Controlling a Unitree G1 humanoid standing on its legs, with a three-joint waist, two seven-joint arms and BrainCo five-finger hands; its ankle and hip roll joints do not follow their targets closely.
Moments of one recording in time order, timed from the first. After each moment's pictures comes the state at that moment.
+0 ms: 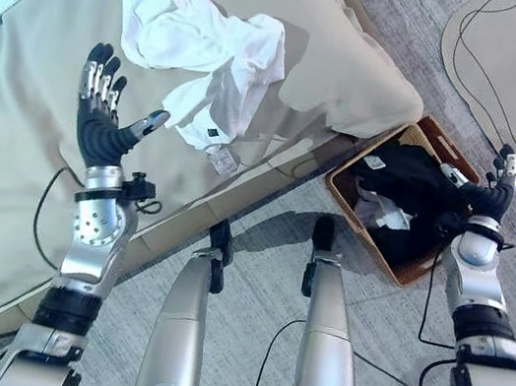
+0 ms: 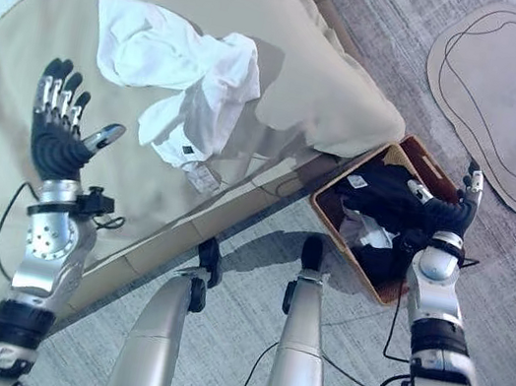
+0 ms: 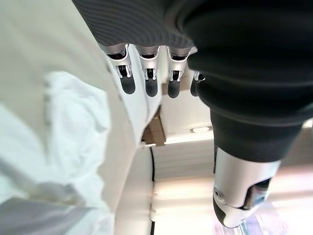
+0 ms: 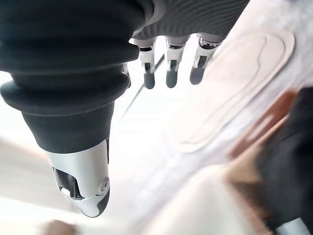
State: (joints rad) left arm -0.29 0.41 -0.01 0.07 -0.24 -0.48 0.40; right arm -0.51 -0.50 -0.04 0.62 0.28 -0.34 -0.38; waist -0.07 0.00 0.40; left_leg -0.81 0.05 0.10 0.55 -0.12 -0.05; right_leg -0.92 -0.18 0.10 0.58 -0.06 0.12
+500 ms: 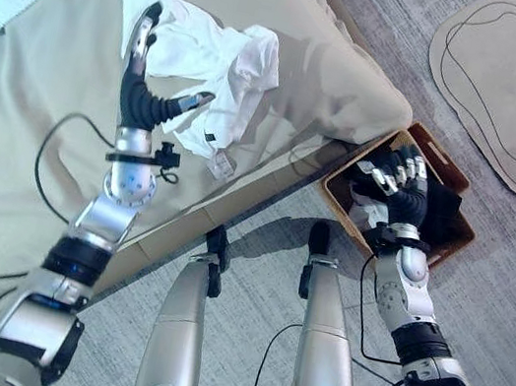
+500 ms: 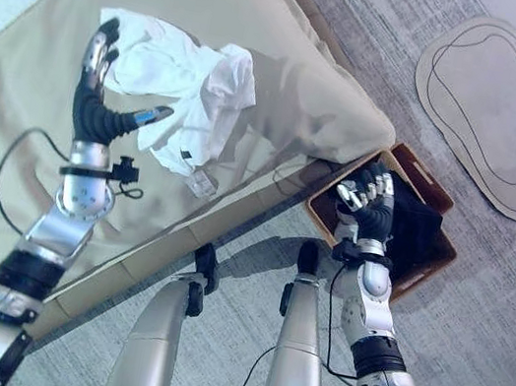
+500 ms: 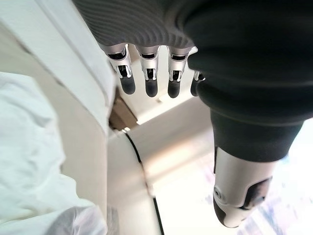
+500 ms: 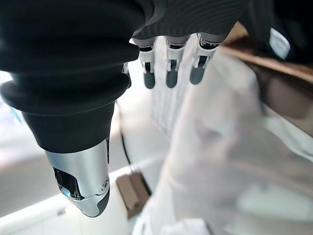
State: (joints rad) left arm -0.62 0.58 -0.18 0.28 0.11 -0.38 0.52; right arm -0.45 -0.32 0.18 0.49 0.66 -0.43 -0.10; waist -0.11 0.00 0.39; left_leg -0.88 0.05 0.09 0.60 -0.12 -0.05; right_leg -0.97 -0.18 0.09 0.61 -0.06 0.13
